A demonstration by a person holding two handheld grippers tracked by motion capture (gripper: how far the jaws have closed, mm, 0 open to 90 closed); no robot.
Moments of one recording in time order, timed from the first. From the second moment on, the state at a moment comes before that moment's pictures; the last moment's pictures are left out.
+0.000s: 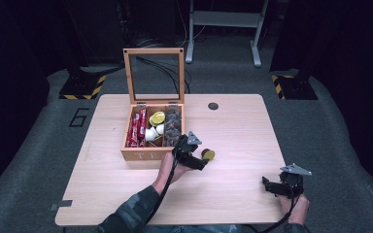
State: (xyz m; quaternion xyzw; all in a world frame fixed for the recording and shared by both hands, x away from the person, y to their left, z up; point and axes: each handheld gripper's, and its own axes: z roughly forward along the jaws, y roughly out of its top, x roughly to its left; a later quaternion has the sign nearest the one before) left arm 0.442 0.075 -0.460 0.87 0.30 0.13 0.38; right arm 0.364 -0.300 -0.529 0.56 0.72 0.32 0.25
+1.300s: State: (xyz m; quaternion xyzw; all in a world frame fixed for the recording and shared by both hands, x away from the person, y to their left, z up) left arm 0.366 0.246 -0.471 0.79 0.42 0.21 0.39; right arm 0.364 -0.300 -0.529 0.56 0.72 0.32 0.25
